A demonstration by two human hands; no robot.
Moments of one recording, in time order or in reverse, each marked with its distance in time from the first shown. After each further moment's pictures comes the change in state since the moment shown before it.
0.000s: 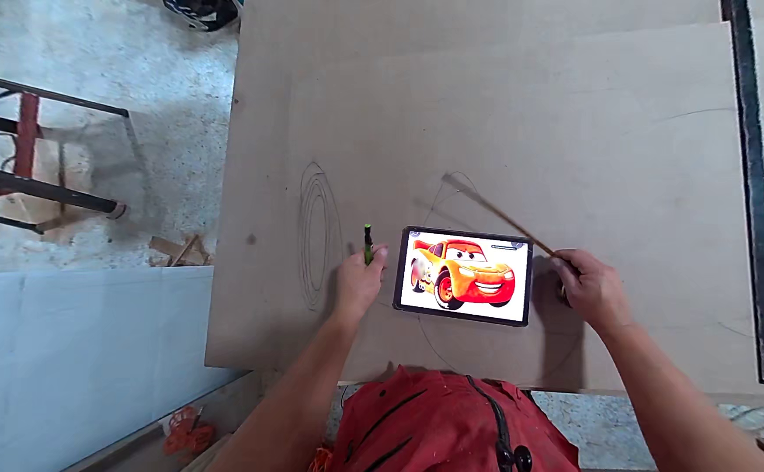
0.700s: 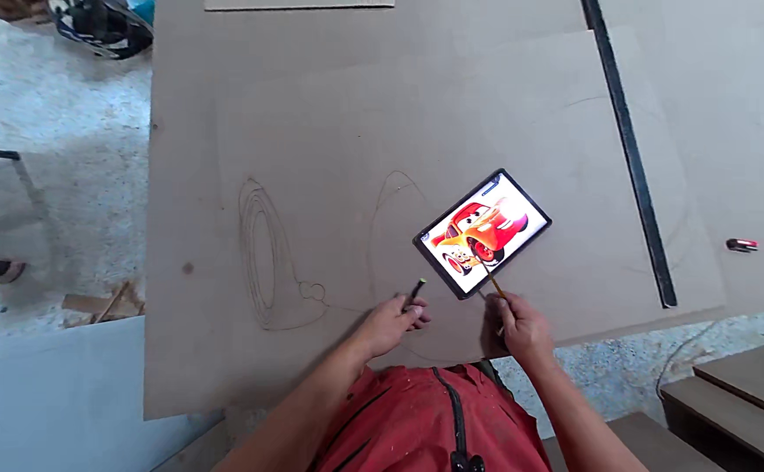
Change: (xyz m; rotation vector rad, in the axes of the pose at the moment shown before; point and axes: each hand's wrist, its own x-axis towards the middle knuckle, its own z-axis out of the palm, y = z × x) left_hand -0.076 0.009 0.078 0.109 -0.838 0.004; right_hand -0.139 -0.020 0.047 0.051 0.143 0.292
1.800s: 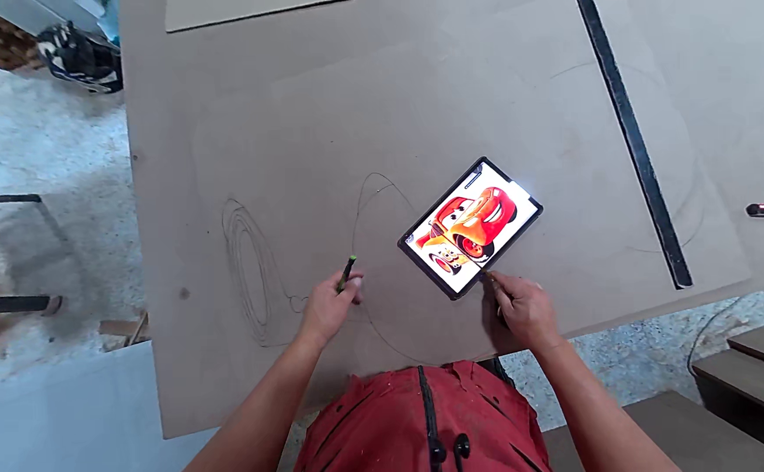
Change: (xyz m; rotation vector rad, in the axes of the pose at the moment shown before) left_hand 0.003 -0.007 -0.071 0.199 0.556 0.023; right_hand 0.034 0.011 -0.010 -0.084 -0.025 -0.116
